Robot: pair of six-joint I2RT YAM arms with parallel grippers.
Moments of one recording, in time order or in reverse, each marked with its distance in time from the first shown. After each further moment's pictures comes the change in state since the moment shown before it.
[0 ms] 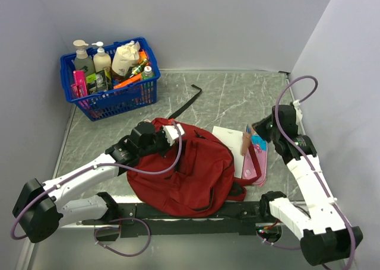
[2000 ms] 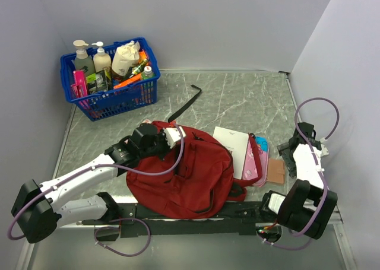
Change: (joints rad) left arm -0.033 -0.015 0.027 -0.115 -0.049 -0.001; right arm -0.584 0.253 -0.237 -0.109 0.161 -0.096
